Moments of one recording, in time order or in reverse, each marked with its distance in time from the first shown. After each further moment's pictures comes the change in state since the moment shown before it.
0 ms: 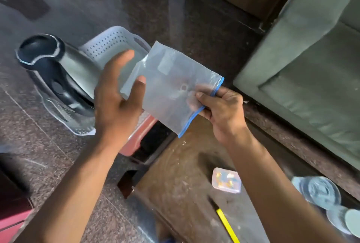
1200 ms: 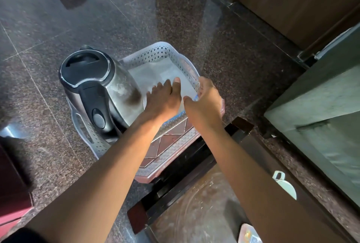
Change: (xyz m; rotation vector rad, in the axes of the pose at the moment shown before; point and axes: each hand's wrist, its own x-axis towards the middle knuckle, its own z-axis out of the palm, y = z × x) left_hand 0.126 -0.098 0.045 0.350 -0.488 -0.619; right_hand 0.118 0.043 0.156 -0.947 -0.017 -0.317
